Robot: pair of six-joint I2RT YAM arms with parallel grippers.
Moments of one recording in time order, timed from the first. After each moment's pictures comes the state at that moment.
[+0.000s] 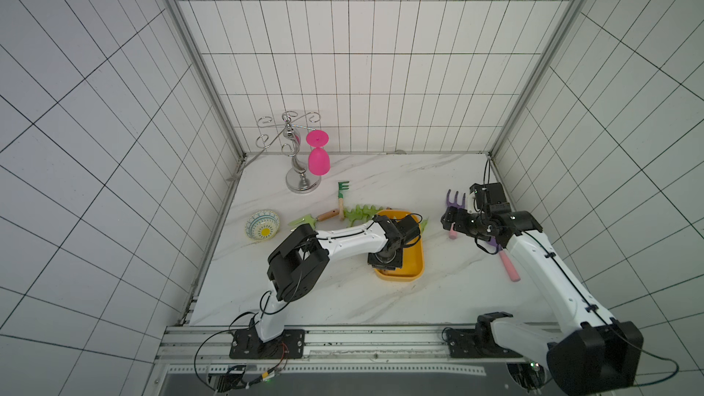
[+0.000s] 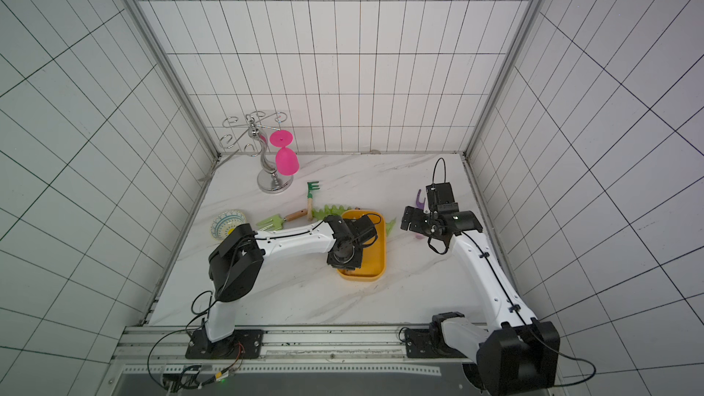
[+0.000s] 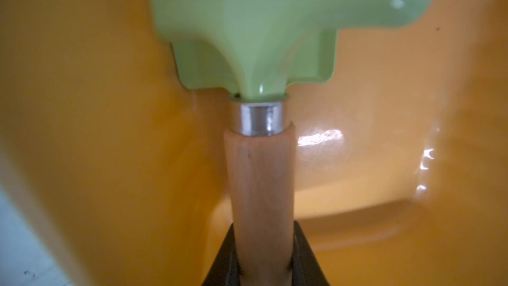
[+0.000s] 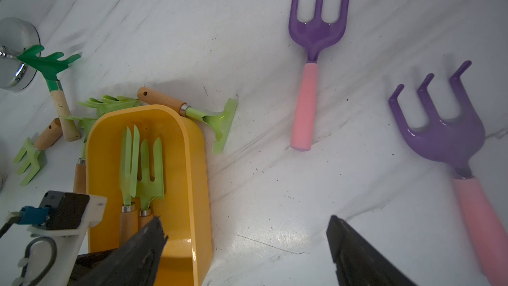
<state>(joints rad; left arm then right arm) -1.02 2.03 1.53 -0.97 0.00 -0.89 0.25 1.15 1.00 -0.83 -0.07 0.37</state>
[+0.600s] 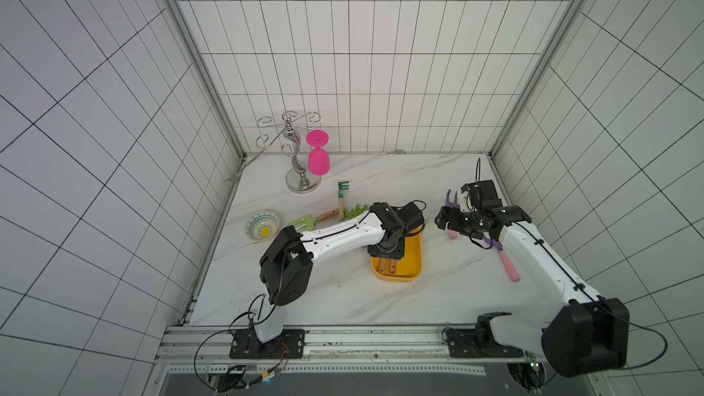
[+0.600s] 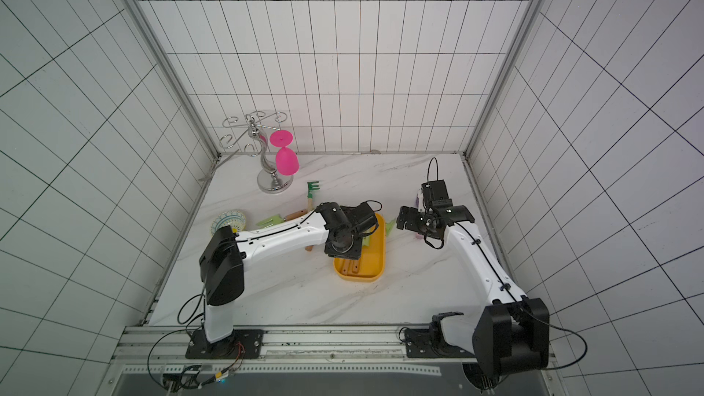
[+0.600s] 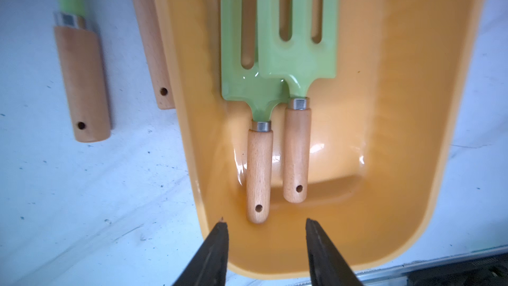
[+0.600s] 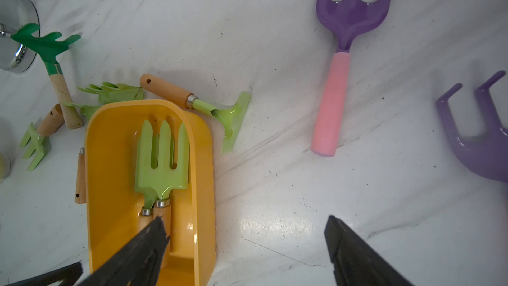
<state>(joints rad) -1.02 1.92 1.69 -1.13 -0.10 -0.86 0.25 1.25 1.00 -0.79 -0.14 0.35</state>
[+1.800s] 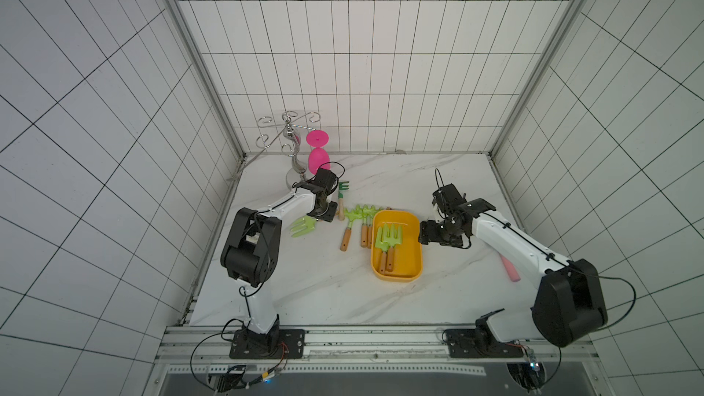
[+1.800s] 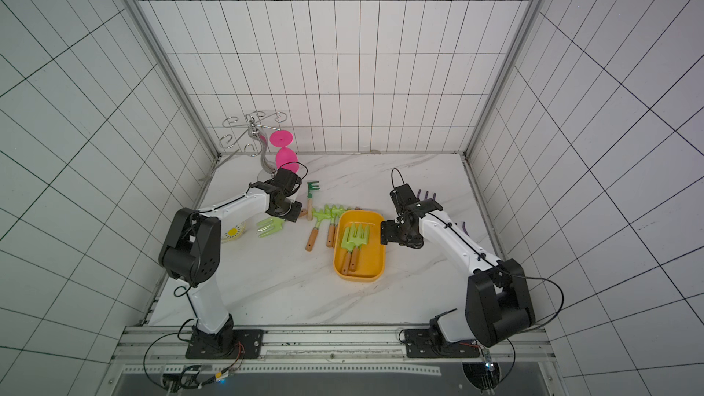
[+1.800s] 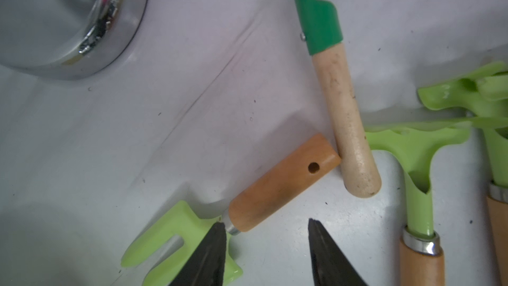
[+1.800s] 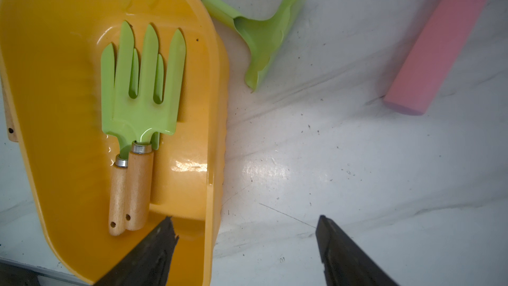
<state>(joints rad) -0.36 1.88 1.31 -0.64 -0.07 -0.01 0.47 1.43 1.05 -0.93 -0.09 0.36</state>
